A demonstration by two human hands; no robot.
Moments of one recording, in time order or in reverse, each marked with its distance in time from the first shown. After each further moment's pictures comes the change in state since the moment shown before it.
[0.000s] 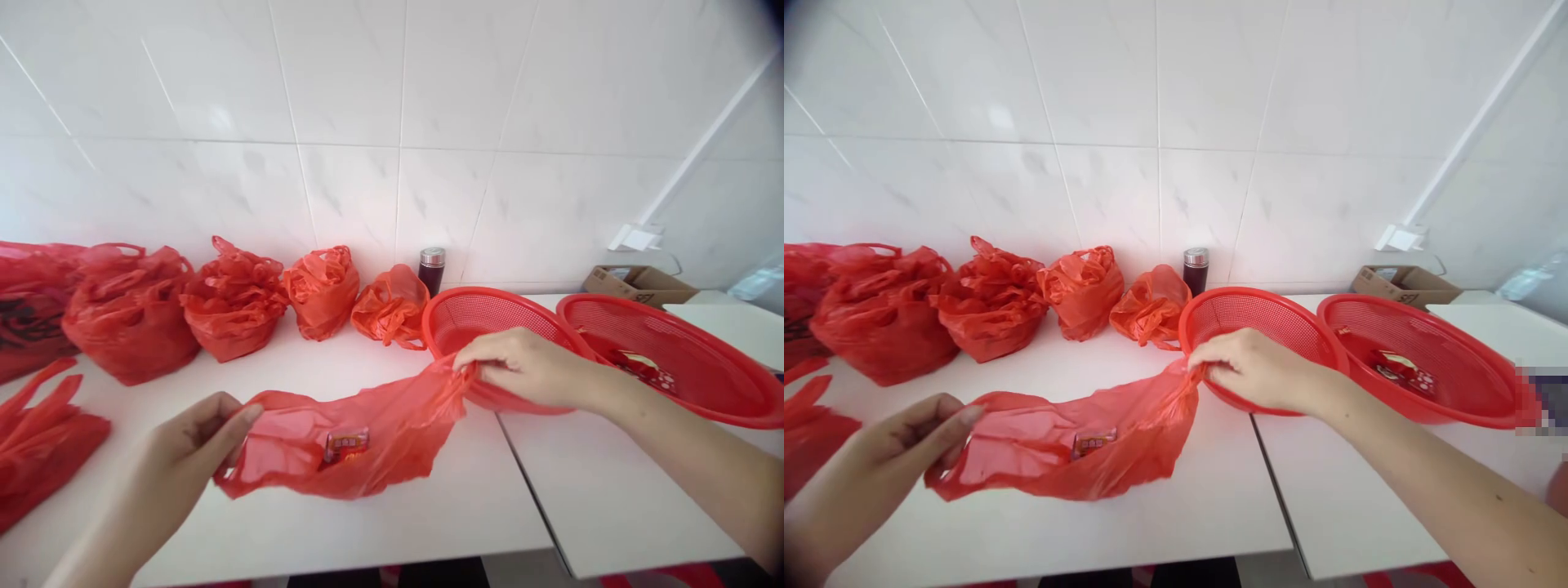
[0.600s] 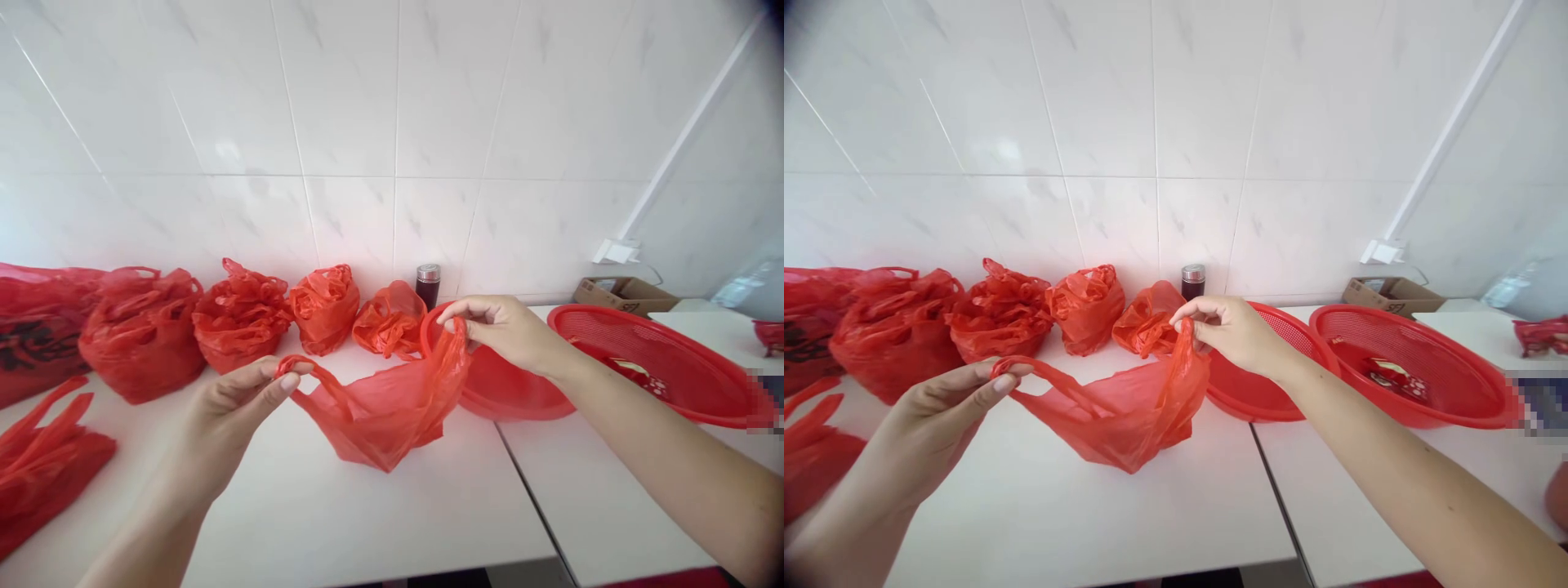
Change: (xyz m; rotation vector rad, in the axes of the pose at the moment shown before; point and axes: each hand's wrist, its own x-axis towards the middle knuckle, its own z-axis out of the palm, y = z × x) left_hand 0.019 0.027 0.015 -0.207 -0.166 0.226; right_hand 0.025 -0.021 -0.018 0.548 0.297 0.105
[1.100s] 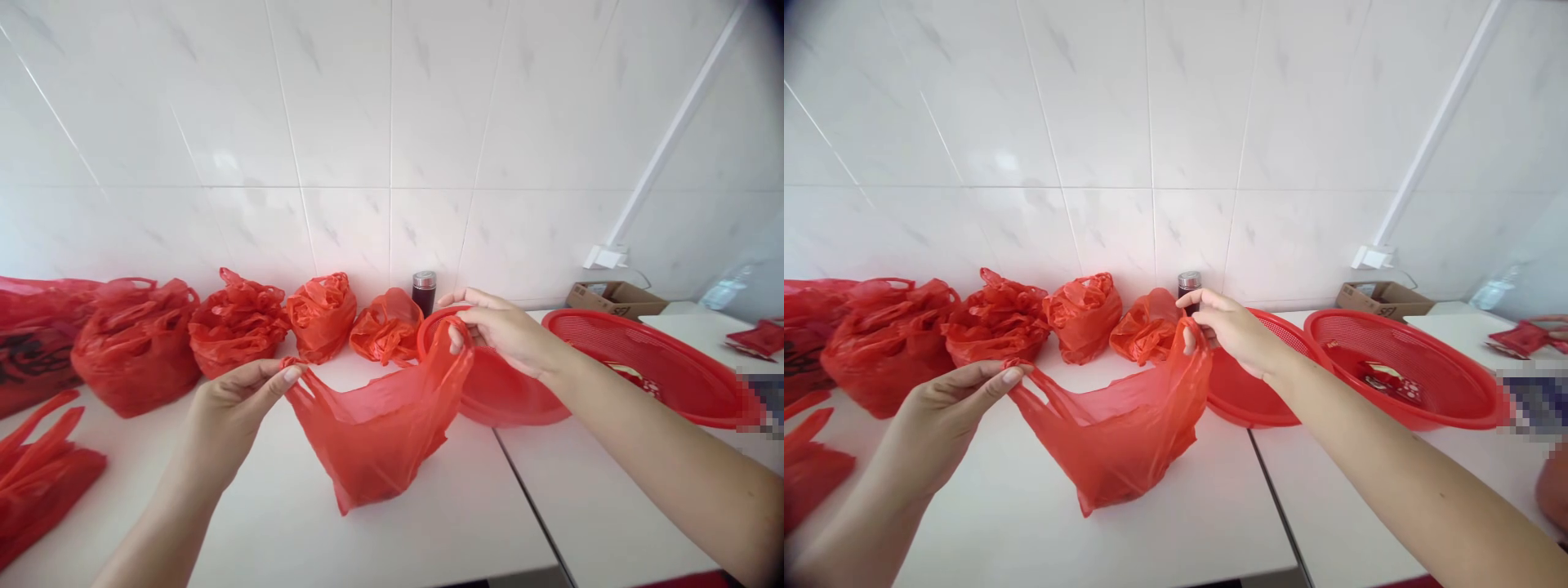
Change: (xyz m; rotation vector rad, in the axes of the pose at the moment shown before) left_hand 0.014 0.007 0.010 0.149 0.196 -0.044; right_hand 0.002 -0.010 0.000 0.253 0.033 0.152
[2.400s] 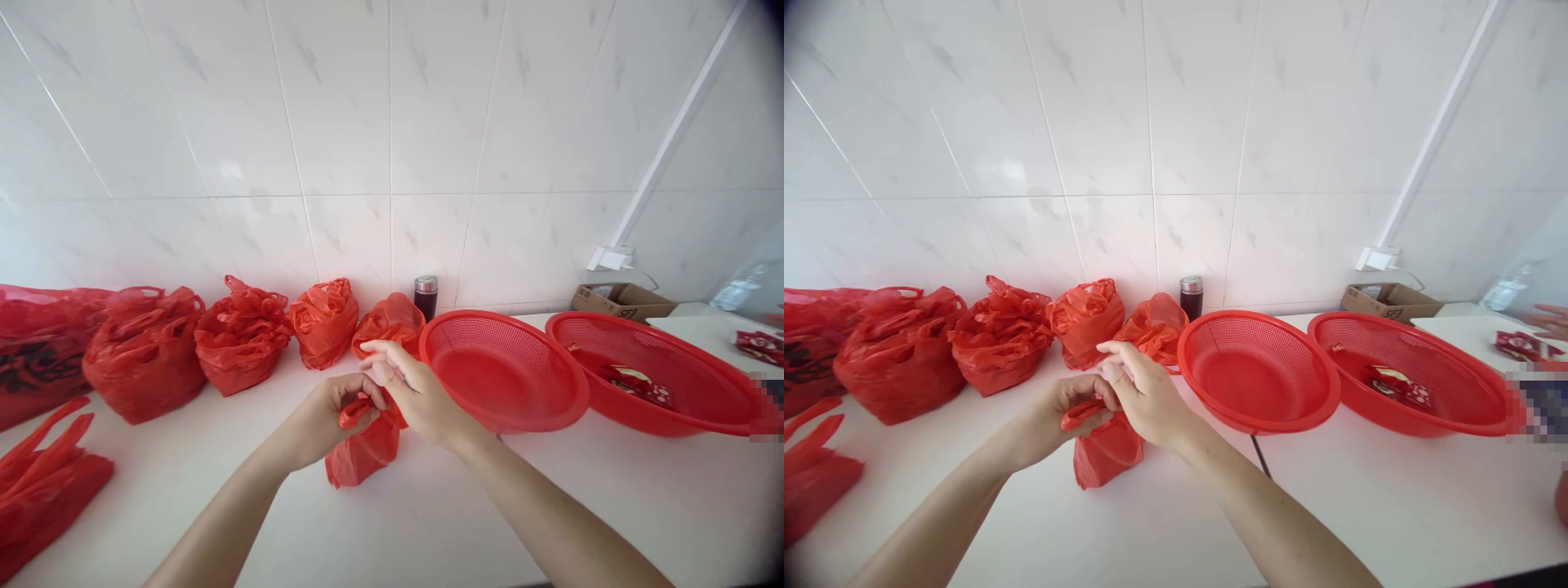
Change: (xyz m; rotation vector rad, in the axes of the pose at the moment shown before) left_hand 0.003 0.012 0.056 0.119 -0.760 0.116; right_hand -0.006 0.040 0.106 -0.161 -0.008 -0.361
